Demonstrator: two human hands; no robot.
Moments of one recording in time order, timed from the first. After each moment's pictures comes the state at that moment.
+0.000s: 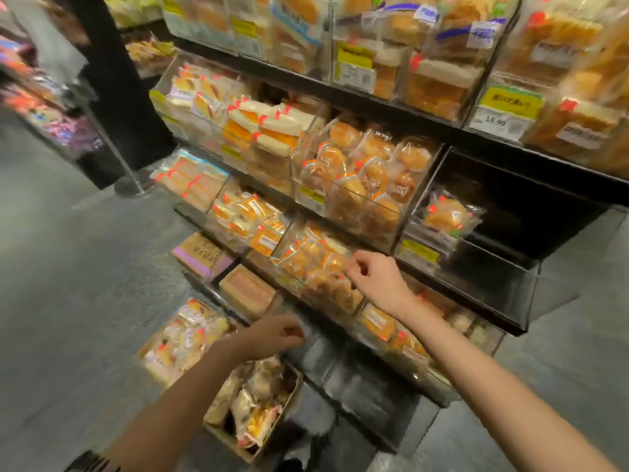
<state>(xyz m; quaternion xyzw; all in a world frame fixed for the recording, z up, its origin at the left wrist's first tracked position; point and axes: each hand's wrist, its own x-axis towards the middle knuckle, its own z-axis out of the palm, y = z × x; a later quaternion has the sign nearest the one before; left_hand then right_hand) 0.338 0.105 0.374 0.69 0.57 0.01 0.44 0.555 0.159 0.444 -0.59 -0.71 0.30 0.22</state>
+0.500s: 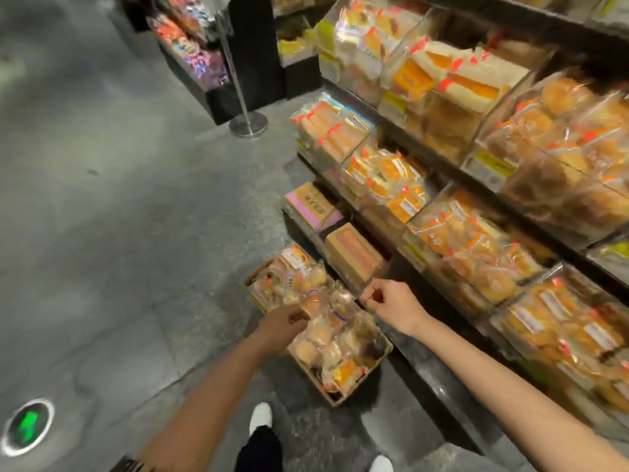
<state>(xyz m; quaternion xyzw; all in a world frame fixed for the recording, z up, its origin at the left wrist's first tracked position) 0.117 -0.029 0.315 0.46 0.76 0.14 0.45 0.321 0.087 0.344 -0.51 -0.77 0.38 -0.01</state>
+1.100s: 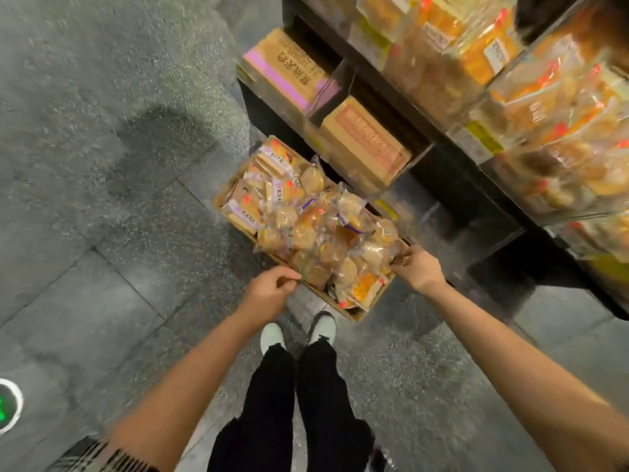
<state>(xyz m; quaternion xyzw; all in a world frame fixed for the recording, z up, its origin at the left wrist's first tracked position) -0.024 -0.029 0.119 0.38 0.71 0.14 0.58 0.238 0.075 0.109 -0.74 -0.54 0.38 -0.15</state>
